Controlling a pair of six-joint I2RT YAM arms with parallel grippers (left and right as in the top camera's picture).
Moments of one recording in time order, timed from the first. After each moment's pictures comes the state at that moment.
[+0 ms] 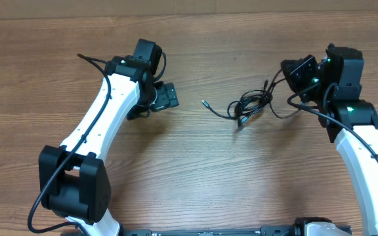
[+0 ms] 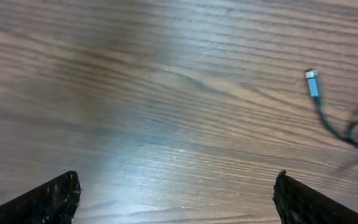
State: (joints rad) left arm -0.29 1.82 1.51 -1.10 0.07 -0.58; right arm 0.00 1.34 1.11 -0.37 -0.31 0.97
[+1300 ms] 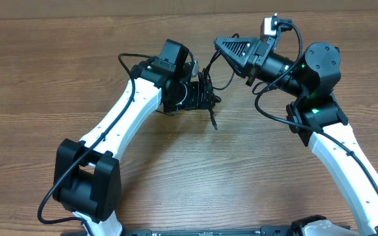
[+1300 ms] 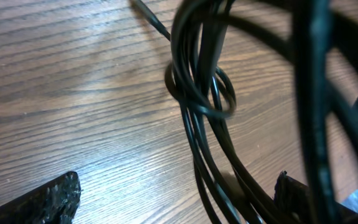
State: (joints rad) left arm -0.42 1.86 1.51 -0.87 0.41 -0.41; right arm 0.26 1.38 1.11 0.36 -0.80 1.53
